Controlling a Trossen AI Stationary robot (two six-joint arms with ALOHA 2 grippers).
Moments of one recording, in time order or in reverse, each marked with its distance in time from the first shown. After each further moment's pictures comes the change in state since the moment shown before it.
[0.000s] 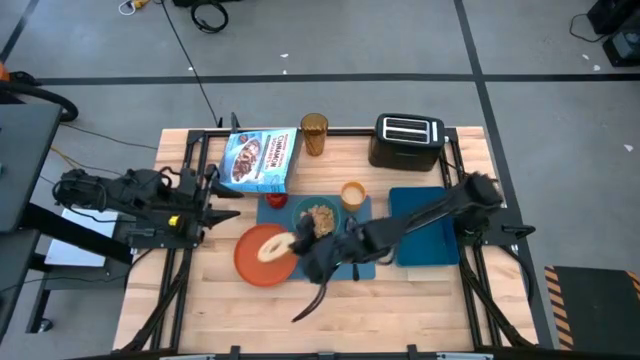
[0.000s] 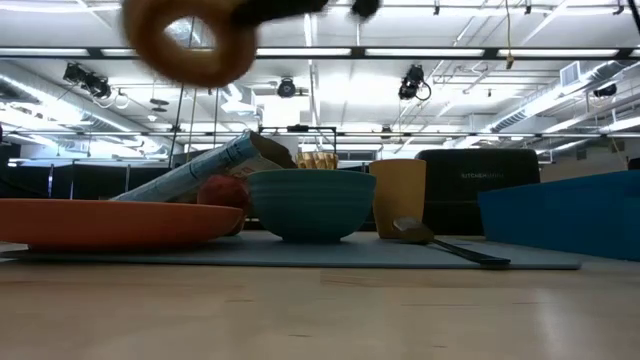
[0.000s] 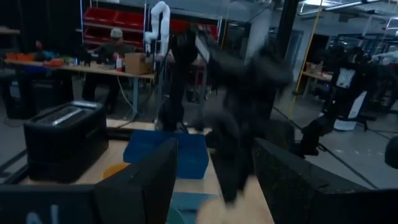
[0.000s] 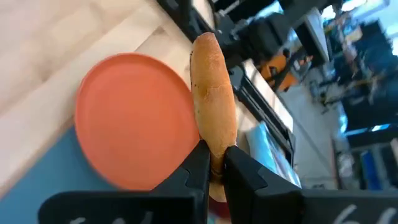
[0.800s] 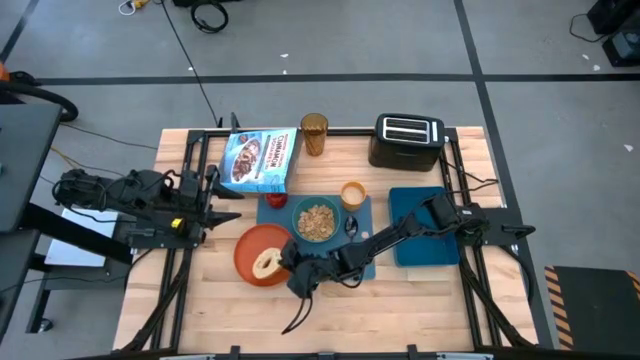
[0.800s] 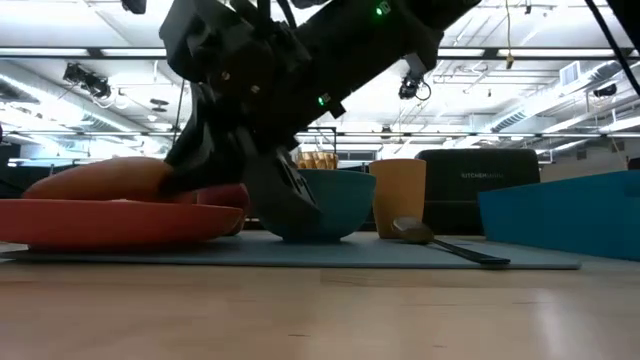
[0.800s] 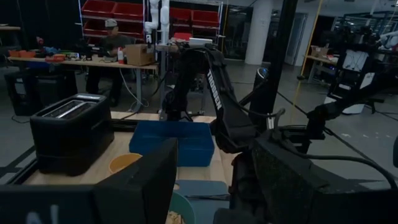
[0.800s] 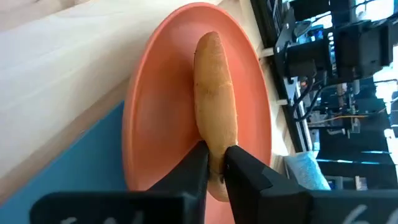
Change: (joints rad) left arm 0.000 0.001 0.009 -0.056 0.000 0.041; right arm -0.001 0.399 0.002 0.378 0.027 -0.275
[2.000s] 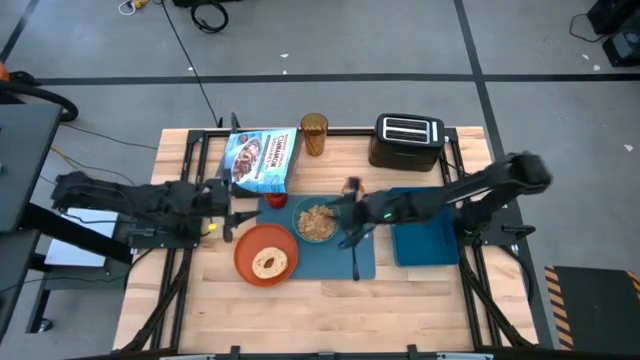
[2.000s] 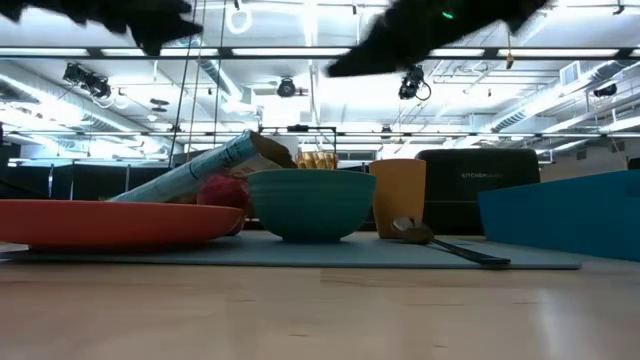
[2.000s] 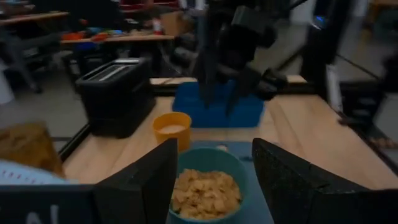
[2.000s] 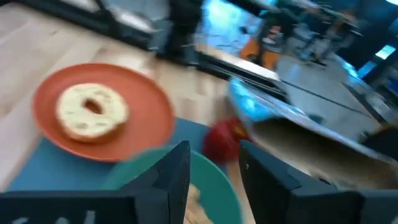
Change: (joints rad) left arm 0.052 0.109 -0.139 0.102 -0.108 0.101; right arm -0.177 -0.742 -0.623 0.133 -0.164 0.592
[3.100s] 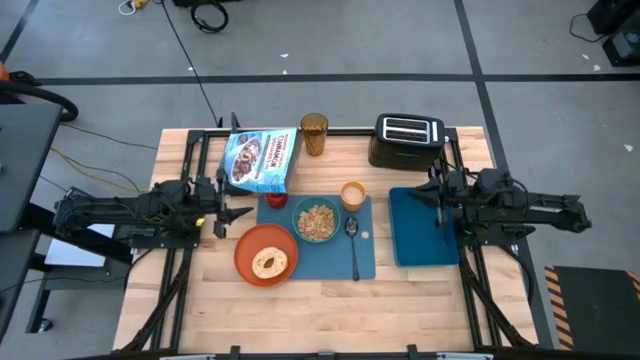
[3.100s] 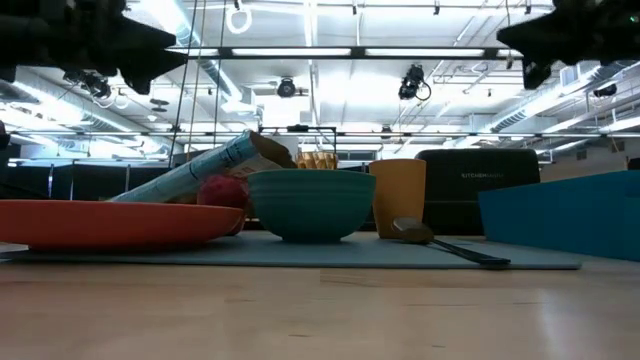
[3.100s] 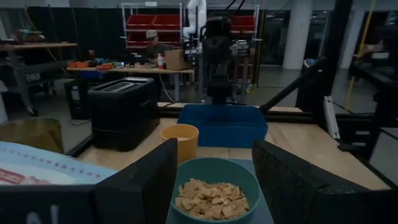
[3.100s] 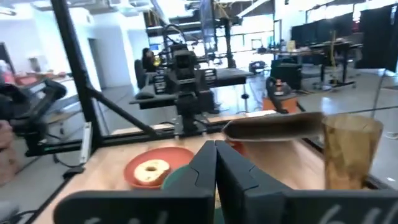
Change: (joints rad) left arm 0.222 -0.275 -0.308 0.213 0.222 -0.021; right arm -0.275 -1.359 -0.646 -0.286 -0.366 0.426
